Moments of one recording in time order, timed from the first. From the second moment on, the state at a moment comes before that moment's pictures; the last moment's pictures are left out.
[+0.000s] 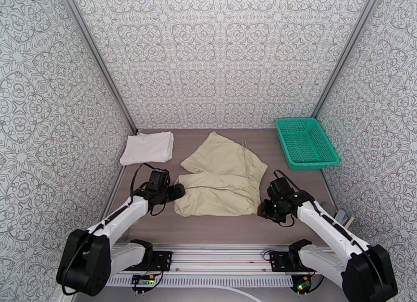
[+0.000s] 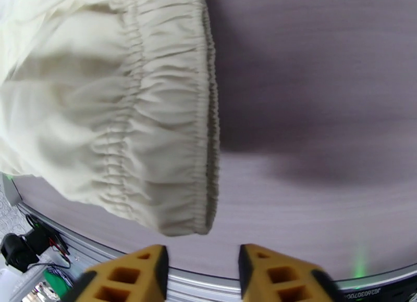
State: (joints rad) left arm -0.25 1.17 0.58 -0.46 0.12 -0.61; right arm 0.35 1.05 0.63 -0.87 -0.30 0.69
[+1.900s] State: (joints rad) left arm -0.25 0.96 0.60 -0.72 0.20 -0.71; right arm 0.25 0.94 0.55 -0.89 -0.30 0.77
